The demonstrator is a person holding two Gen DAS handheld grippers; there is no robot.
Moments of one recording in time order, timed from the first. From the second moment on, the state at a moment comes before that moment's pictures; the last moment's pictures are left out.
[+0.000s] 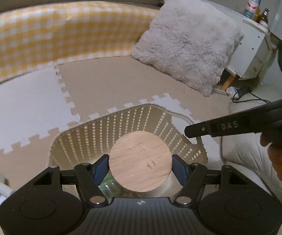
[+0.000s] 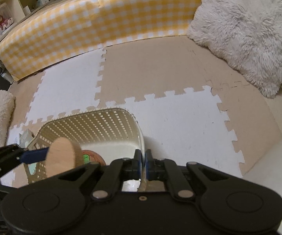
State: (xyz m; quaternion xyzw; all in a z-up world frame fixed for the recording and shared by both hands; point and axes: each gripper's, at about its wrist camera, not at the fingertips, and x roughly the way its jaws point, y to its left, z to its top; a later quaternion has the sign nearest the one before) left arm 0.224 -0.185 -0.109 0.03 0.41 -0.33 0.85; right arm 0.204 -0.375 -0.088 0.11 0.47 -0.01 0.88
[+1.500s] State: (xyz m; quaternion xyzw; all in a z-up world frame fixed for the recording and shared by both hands) left arm 0.216 -0.209 -0.121 -0.01 0.46 -0.34 0.82; right arm 0.202 -0.373 -0.088 0.11 0.47 -0.01 0.87
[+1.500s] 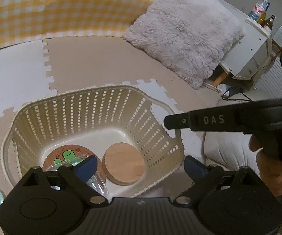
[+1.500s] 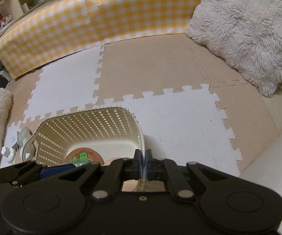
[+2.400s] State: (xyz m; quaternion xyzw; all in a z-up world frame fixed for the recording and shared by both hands) left arm 0.177 -0.156 -0.054 0.04 0.39 -0.31 0.86; right arm 0.204 -0.373 -0.089 0.11 0.48 -0.01 0.87
